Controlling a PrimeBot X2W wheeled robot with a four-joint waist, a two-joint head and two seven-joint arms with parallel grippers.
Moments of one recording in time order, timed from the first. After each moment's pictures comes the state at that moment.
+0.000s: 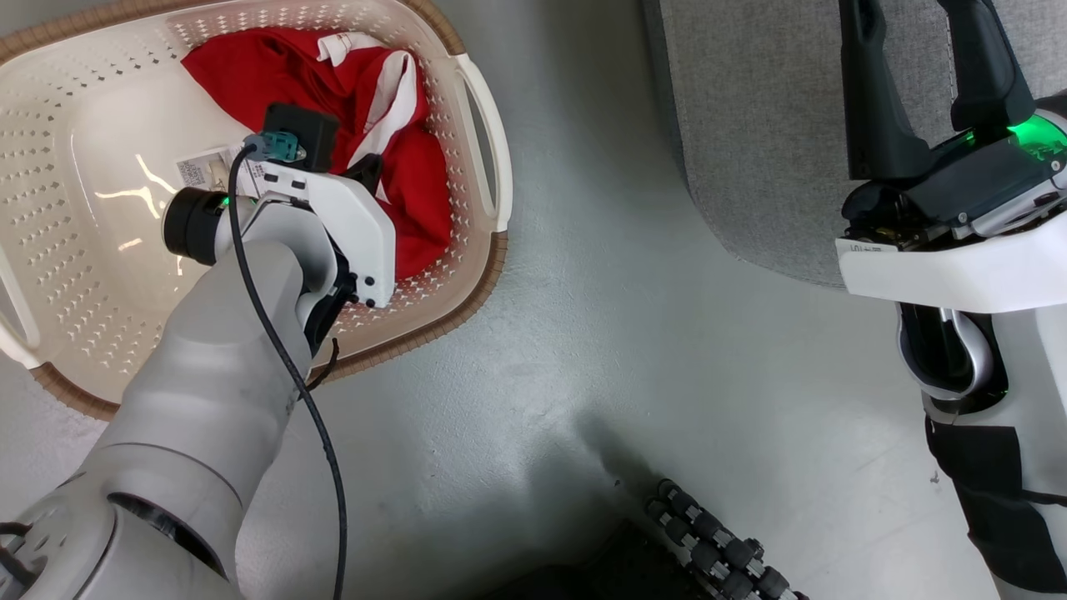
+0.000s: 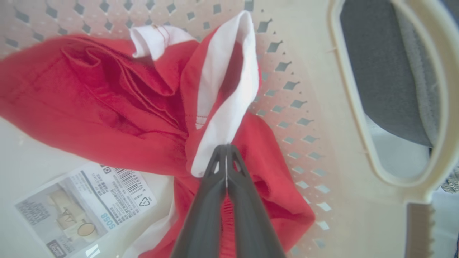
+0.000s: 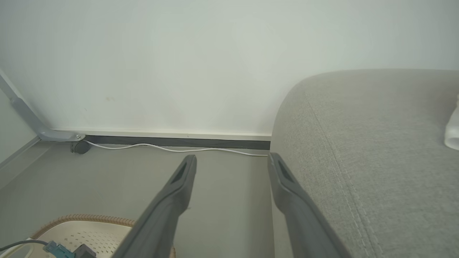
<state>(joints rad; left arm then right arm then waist) -1.10 0.07 -0.94 1.26 -0.84 -0.12 -0.08 -0.66 -0.19 0.27 -0.03 0.47 0.13 -0.26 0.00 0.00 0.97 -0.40</state>
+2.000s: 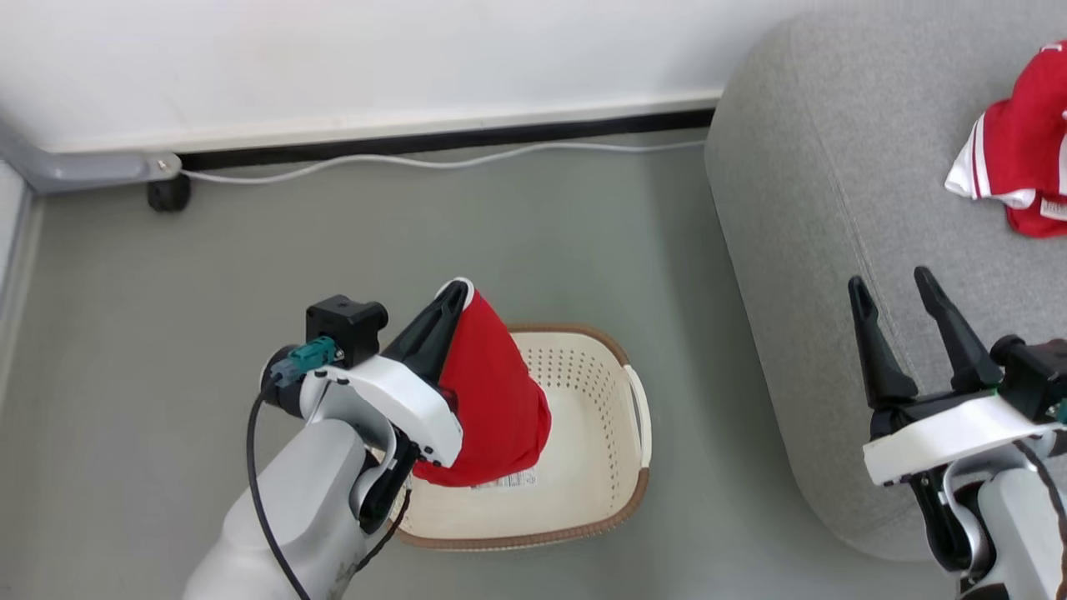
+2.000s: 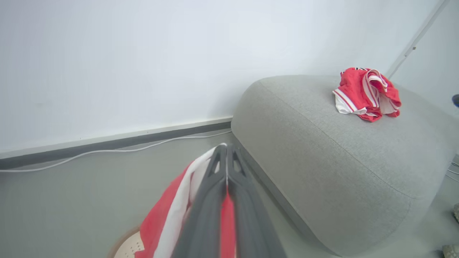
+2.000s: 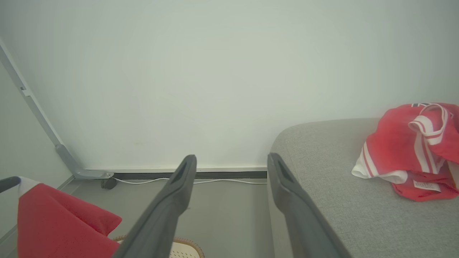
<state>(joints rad) -0.59 0.11 -0.62 0.71 -0.64 -0.12 -0.25 -0.30 -0.25 0.19 0.30 0.40 0.13 -0.26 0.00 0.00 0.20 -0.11</state>
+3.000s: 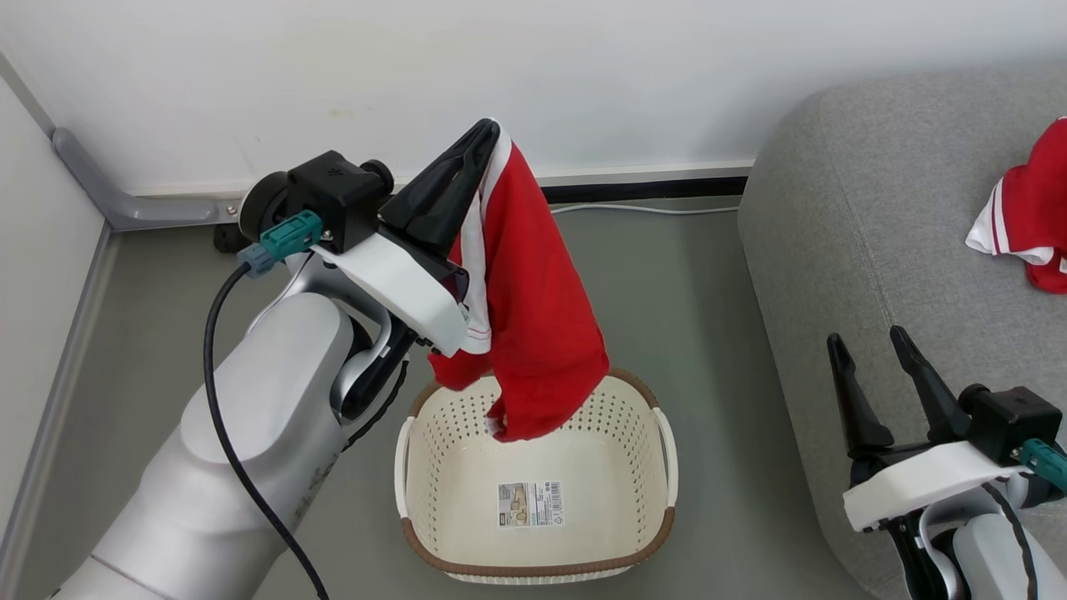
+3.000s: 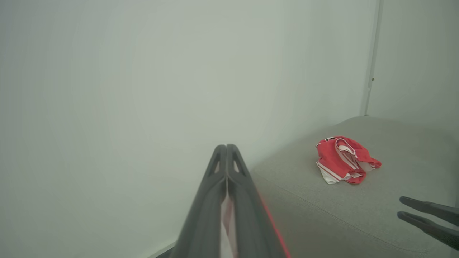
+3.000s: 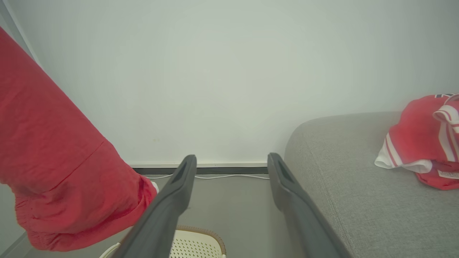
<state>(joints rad) -0.78 0.20 -0.65 0.45 -0.58 -0.12 -0.21 -0.23 -0.19 0.17 0.35 0.37 0.13 -0.26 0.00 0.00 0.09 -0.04</state>
